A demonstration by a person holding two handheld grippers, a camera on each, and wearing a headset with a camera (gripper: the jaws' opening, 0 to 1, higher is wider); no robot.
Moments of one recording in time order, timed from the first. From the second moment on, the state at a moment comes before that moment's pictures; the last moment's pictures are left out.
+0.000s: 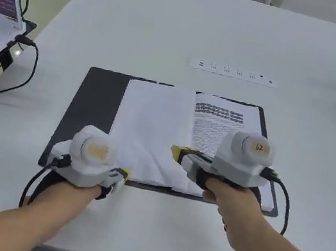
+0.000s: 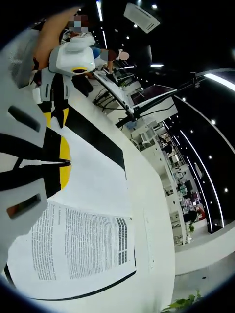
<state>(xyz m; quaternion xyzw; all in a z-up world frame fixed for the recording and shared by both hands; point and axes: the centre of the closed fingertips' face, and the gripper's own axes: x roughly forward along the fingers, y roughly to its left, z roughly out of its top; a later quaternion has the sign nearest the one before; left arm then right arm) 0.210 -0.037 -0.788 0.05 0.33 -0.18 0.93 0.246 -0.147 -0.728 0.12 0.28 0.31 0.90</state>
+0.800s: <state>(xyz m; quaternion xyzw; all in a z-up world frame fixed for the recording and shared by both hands) 0.210 -0.036 -0.790 0.03 0.27 -0.17 0.95 0.322 -0.158 -0.772 0.01 0.26 0.34 0.91</state>
